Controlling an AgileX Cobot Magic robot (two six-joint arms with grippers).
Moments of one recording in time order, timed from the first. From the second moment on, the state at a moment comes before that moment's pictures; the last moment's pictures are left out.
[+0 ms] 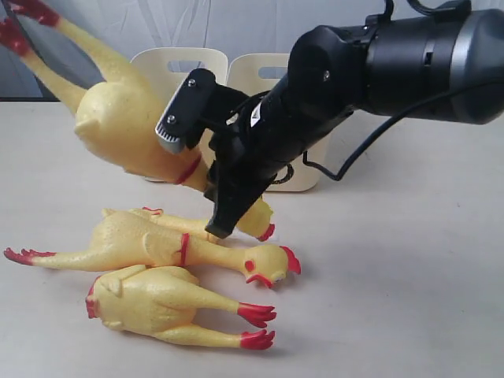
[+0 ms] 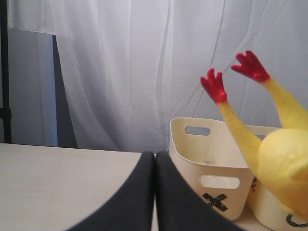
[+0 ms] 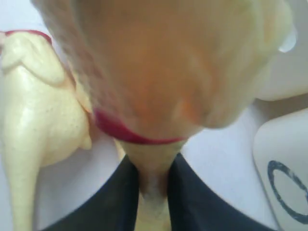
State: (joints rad) left arm 0.02 0.13 -0.35 -0.27 0.30 0.14; right arm 0.76 1.75 -1.29 0.28 0.62 -0.77
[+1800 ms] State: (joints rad) left arm 0.02 0.13 -0.35 -0.27 0.30 0.14; right arm 0.38 1.96 -1.69 0.52 0.99 -0.05
